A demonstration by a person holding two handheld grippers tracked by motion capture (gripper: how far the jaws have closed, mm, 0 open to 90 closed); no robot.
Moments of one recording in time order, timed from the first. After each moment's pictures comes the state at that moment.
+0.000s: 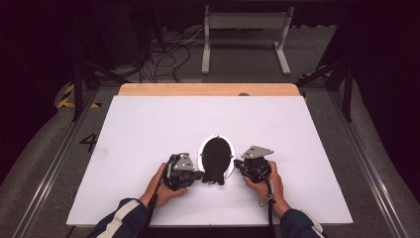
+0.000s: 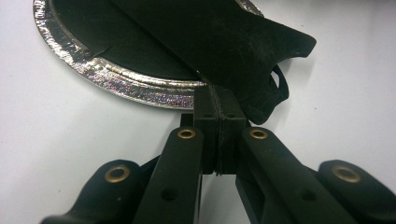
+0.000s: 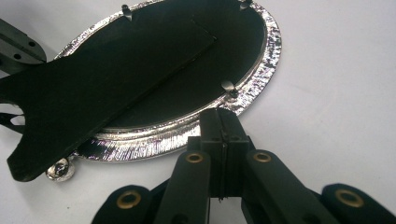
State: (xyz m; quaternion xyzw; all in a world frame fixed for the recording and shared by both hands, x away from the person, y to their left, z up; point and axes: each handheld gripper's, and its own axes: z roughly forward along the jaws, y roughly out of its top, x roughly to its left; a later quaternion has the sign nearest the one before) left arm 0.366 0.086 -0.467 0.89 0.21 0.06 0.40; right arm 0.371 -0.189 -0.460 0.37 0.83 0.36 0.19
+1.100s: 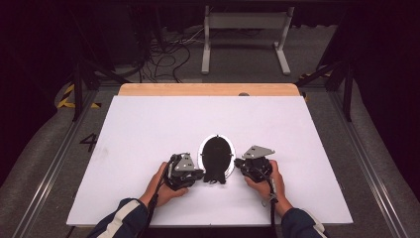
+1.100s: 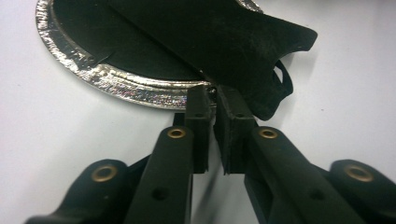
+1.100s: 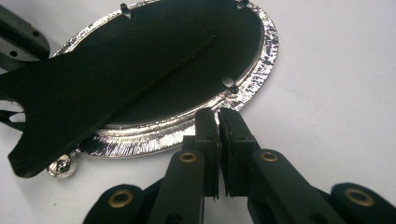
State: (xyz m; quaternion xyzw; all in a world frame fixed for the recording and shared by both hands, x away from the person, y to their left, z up) left arm 0.367 0.085 -0.466 0.89 0.20 0.08 0.40; right arm 0.372 -0.193 -0.461 0.36 0.84 0.37 0.19
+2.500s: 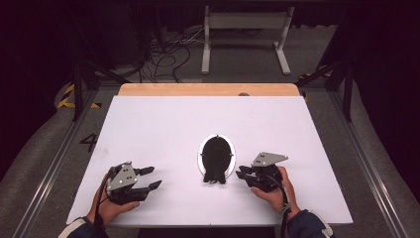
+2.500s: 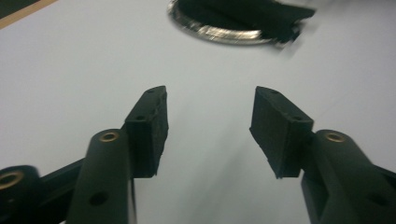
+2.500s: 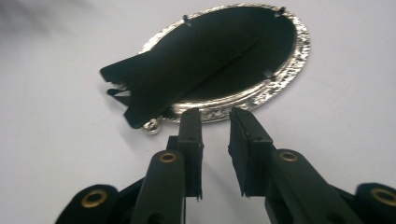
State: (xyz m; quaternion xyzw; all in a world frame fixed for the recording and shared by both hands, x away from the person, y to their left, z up) left arm 0.312 0.223 -0.442 0.85 0.23 0.18 0.44; right arm 0.338 -0.207 -0.438 0.33 0.84 0.40 0.13
